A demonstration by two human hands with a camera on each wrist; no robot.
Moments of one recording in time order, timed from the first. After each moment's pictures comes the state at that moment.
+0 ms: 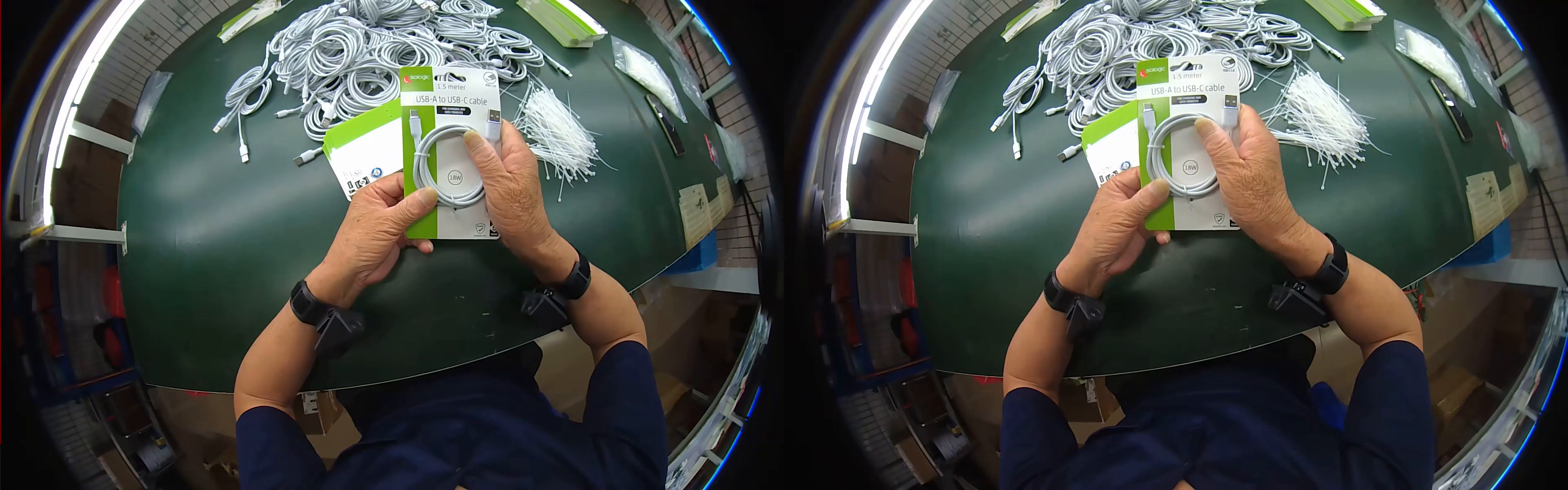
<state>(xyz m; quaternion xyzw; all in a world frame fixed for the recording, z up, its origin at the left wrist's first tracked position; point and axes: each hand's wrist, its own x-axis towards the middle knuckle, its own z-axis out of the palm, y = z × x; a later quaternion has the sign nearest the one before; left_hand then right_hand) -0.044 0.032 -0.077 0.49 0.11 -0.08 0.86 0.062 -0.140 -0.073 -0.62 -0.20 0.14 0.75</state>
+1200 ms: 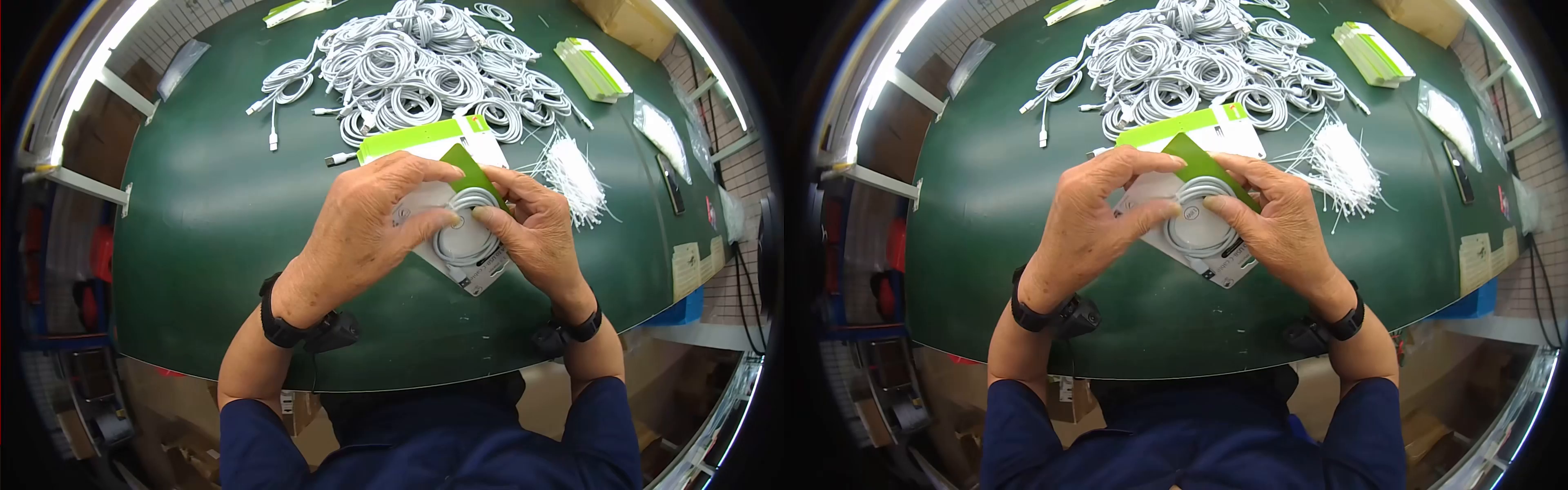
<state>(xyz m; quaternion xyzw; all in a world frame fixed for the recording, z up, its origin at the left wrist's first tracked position) -0.058 0.061 -0.005 0.86 -0.09 0.22 0.46 0.054 -0.154 -0.035 -0.66 -0.34 0.19 0.64</state>
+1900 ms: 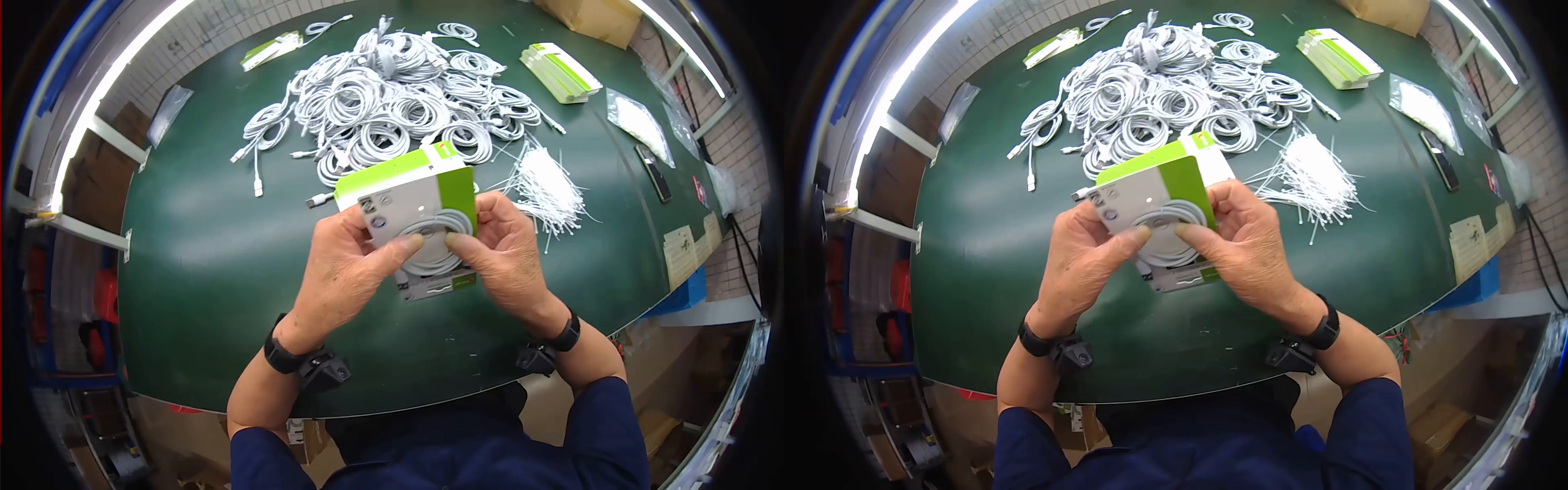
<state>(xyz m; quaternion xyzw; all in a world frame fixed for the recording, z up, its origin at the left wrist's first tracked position) -0.057 0.044 -0.014 0.67 0.02 0.10 0.74 0.046 -0.150 -0.048 -0.51 -0.28 0.22 0.79</state>
